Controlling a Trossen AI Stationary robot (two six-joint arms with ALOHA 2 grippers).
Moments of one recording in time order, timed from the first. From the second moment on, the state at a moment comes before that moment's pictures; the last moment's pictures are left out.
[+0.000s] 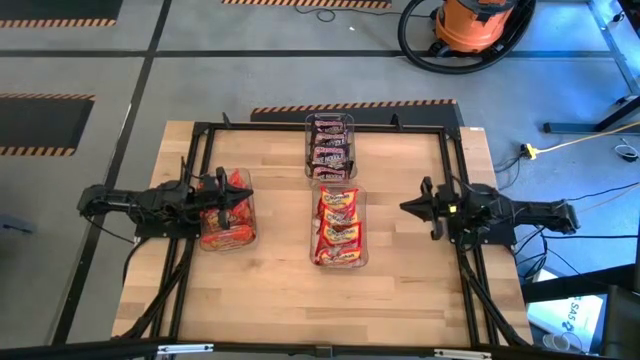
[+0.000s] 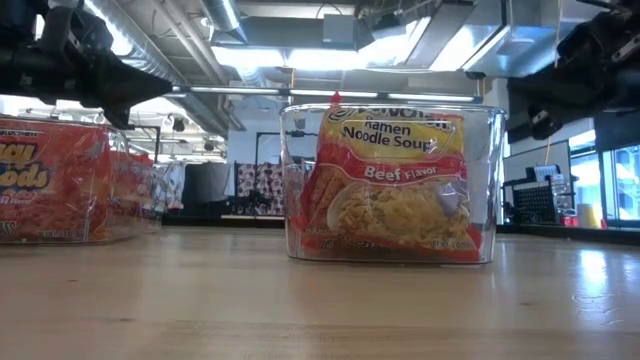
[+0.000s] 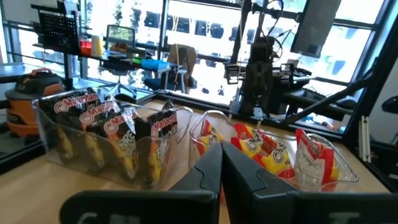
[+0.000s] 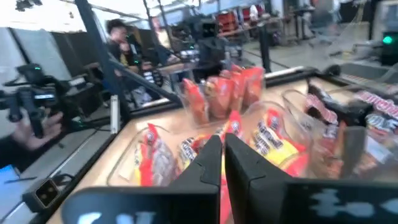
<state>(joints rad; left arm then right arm) -0.05 0.01 0.01 0.06 -0.30 -0.18 -0.02 0.01 0.01 0.04 -0.08 0.23</state>
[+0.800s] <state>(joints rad) -0.05 0.01 0.01 0.06 -0.30 -0.18 -0.02 0.04 0.01 0.02 0.01 0.26</state>
